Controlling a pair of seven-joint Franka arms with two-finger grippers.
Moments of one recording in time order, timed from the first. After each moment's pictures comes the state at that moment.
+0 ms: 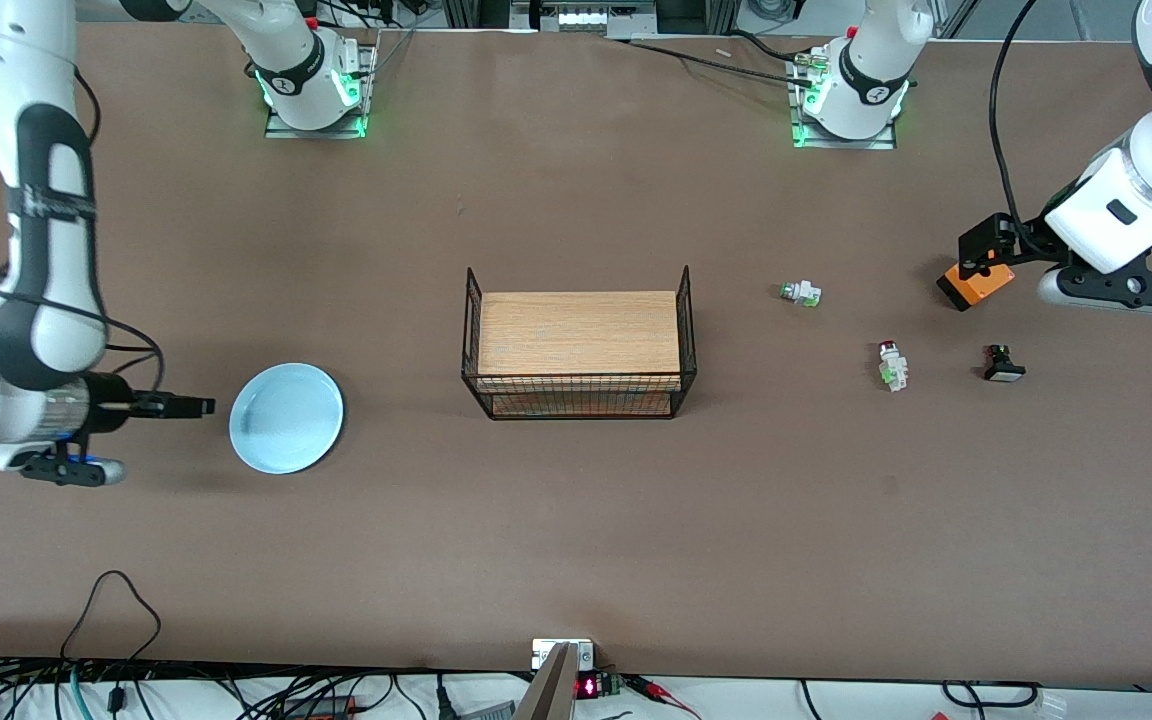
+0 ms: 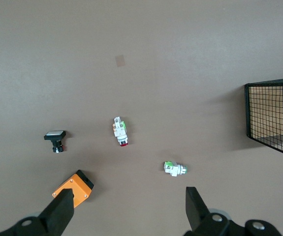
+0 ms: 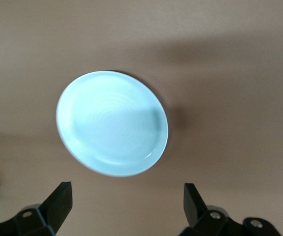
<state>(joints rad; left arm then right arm) 0.00 0.05 -0.09 -1.63 0.00 1.63 0.01 0.12 0.65 -0.32 -1.32 0.36 1.66 -0.17</state>
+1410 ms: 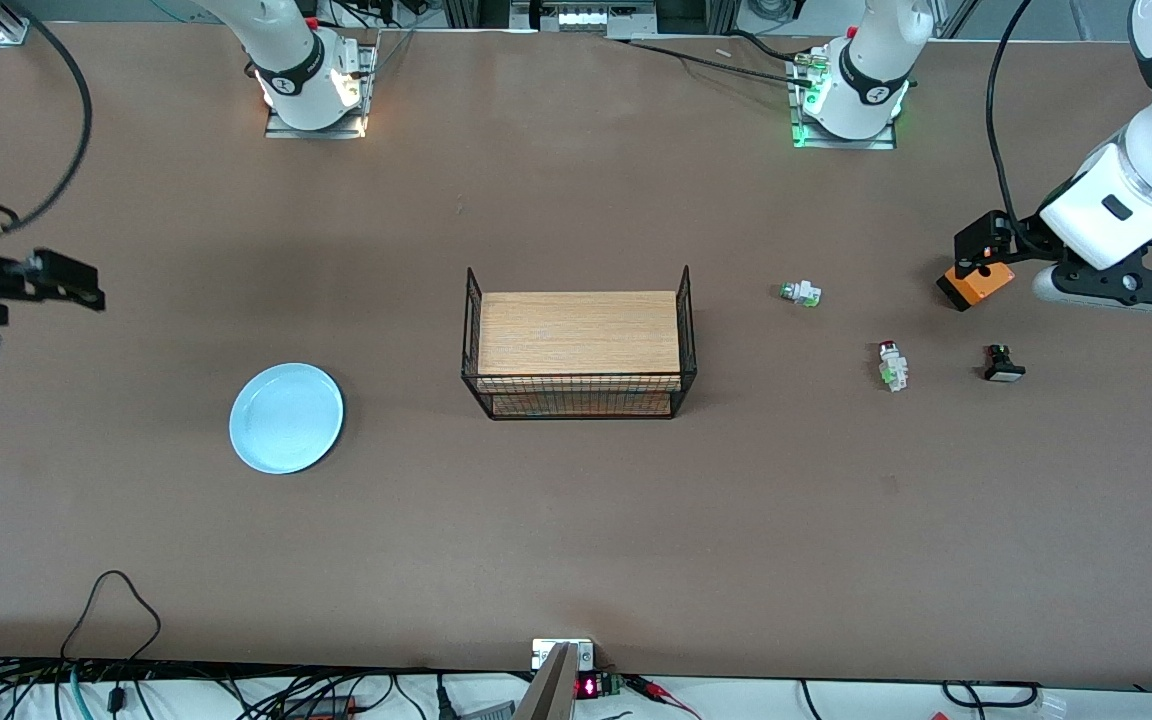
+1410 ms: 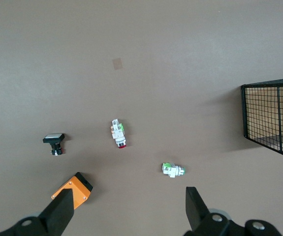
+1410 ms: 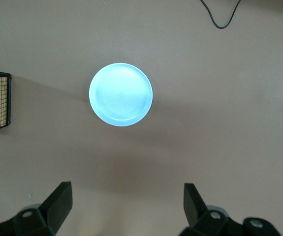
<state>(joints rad) -0.01 0.05 -0.09 -1.62 0.00 1.63 0.01 0.21 0.34 -0.25 -1.12 0.03 1.37 -0.21</state>
